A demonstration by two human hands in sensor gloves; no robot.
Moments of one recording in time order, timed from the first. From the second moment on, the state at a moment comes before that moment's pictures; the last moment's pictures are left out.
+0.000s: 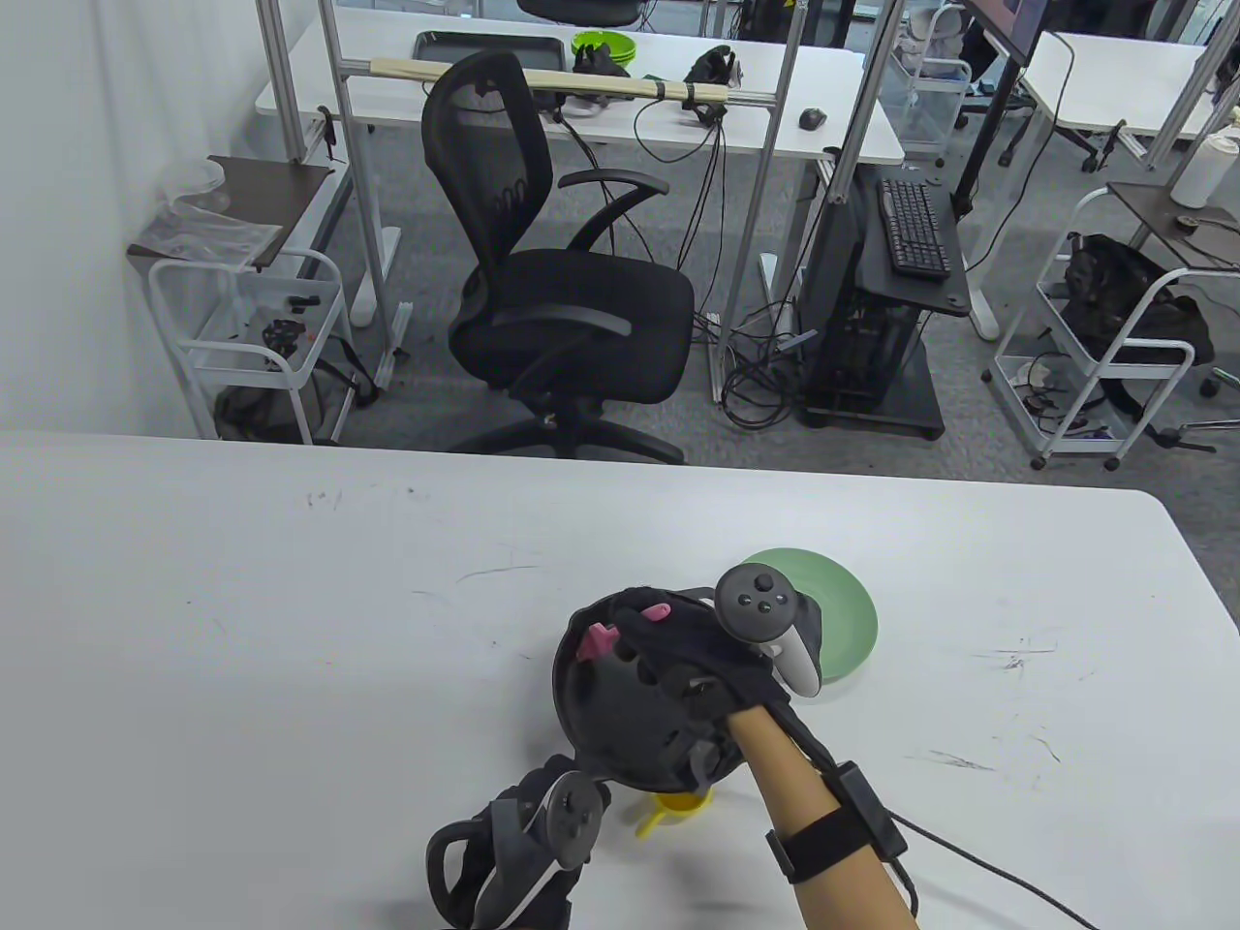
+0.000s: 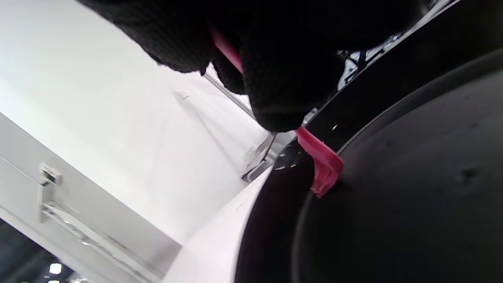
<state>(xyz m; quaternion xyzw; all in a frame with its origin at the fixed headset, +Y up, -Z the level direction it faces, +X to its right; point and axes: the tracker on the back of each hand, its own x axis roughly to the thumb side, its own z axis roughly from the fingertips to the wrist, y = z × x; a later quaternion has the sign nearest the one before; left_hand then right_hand) -0.069 -0.729 -0.298 0.05 0.04 0.10 0.99 0.111 -0.668 -0.455 0.18 0.08 0.89 0.42</state>
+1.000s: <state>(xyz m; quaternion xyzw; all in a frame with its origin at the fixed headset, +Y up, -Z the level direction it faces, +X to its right) -0.071 -0.724 -0.296 0.05 0.05 0.10 0.99 0.116 -0.668 -0.451 0.14 0.00 0.93 0.33</state>
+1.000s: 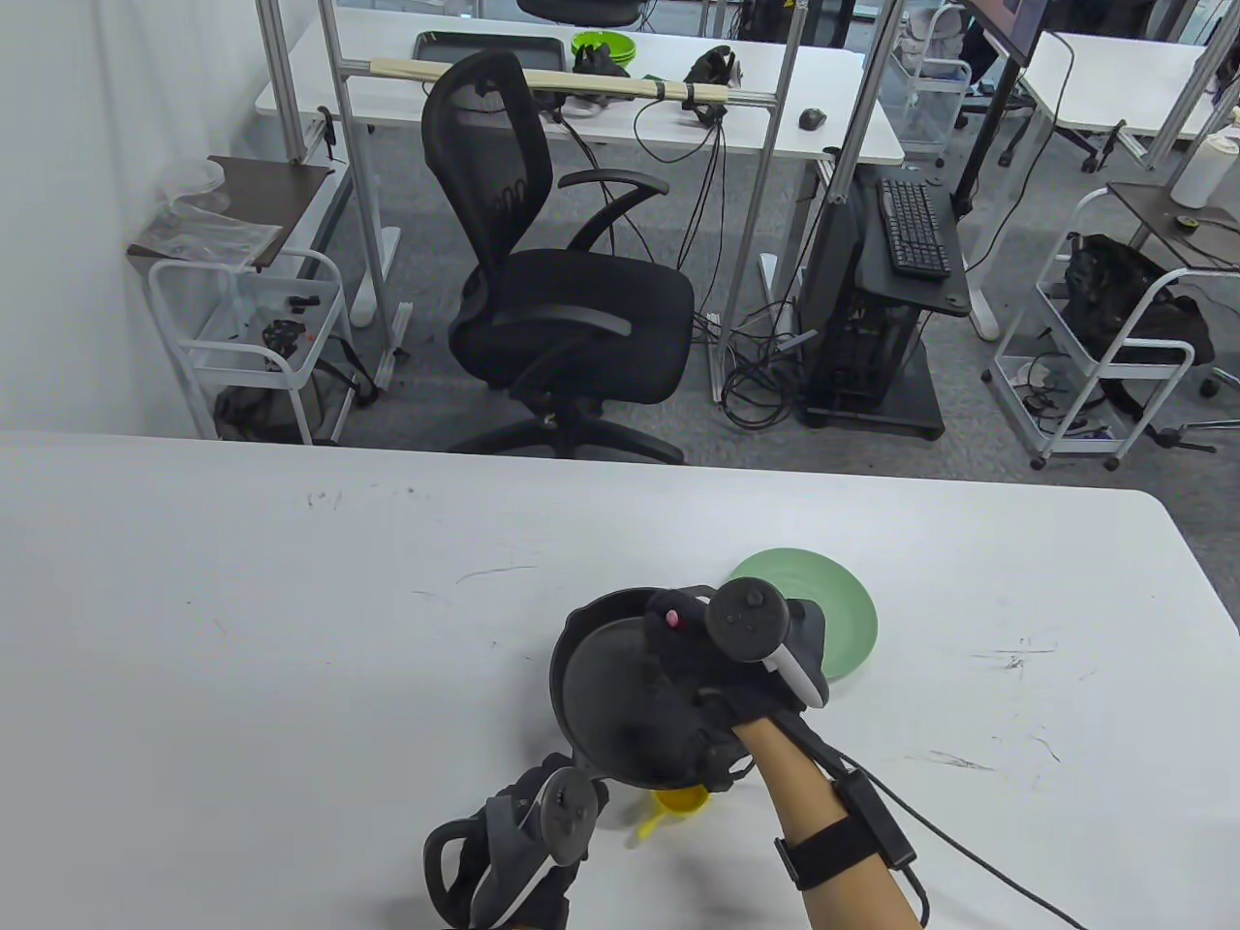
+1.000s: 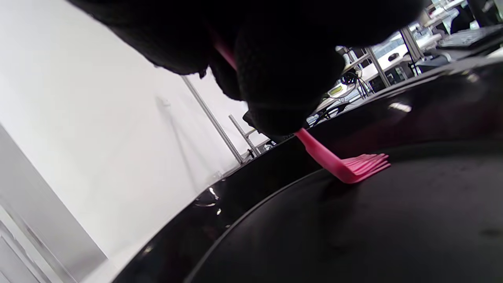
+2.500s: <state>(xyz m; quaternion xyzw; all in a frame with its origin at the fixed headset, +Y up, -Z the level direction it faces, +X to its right) -0.073 -0.727 -0.299 0.05 0.05 0.11 0.99 0.143 -0.646 -0.438 0.12 -0.06 0.96 0.26</state>
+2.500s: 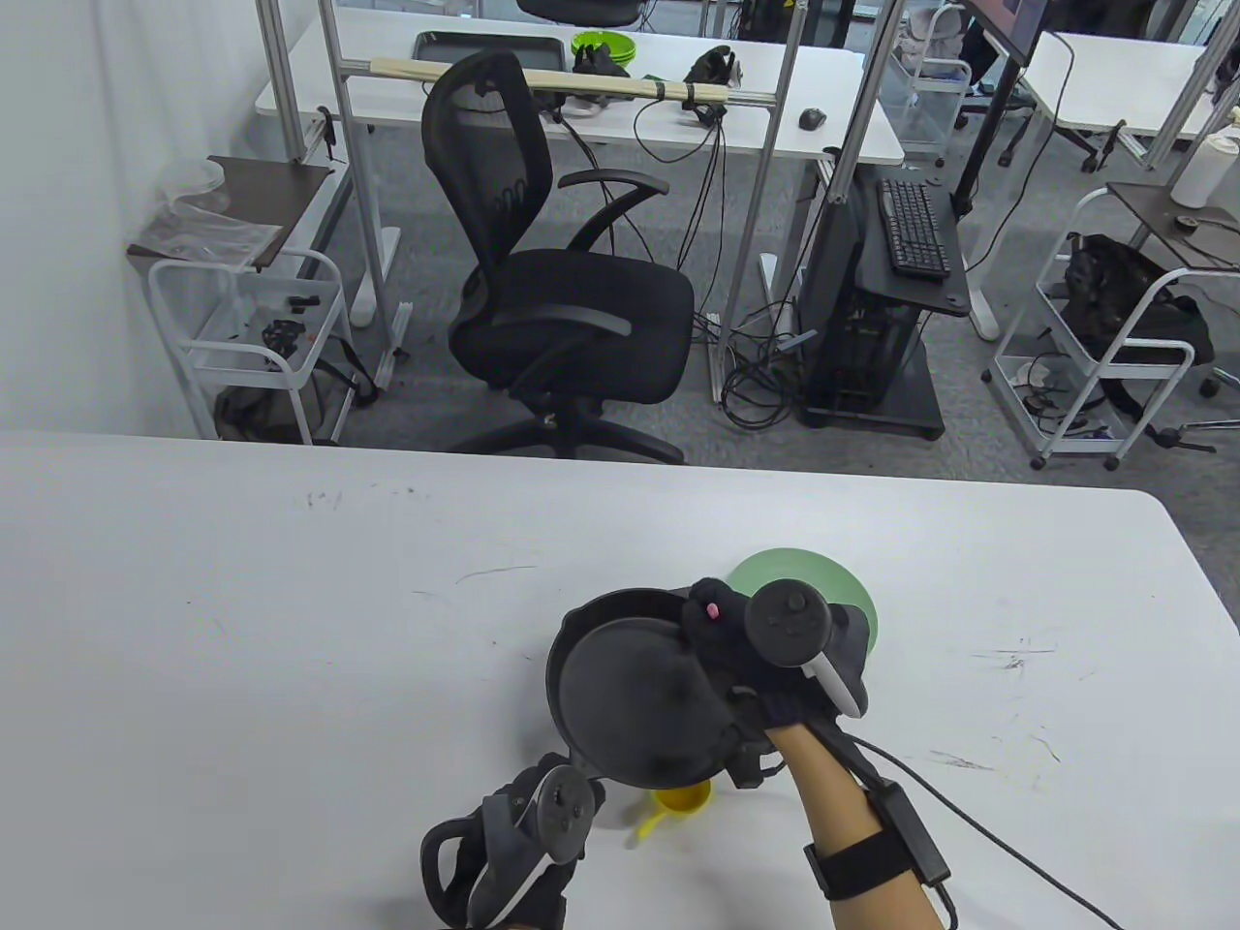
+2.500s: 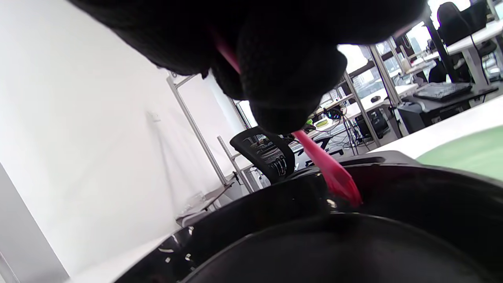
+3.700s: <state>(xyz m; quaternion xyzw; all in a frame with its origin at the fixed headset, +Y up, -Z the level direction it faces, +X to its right) -0.073 -0.729 -0.299 0.05 0.06 0.13 0.99 0.123 -0.673 -0.452 0.11 0.07 0.89 0.43</state>
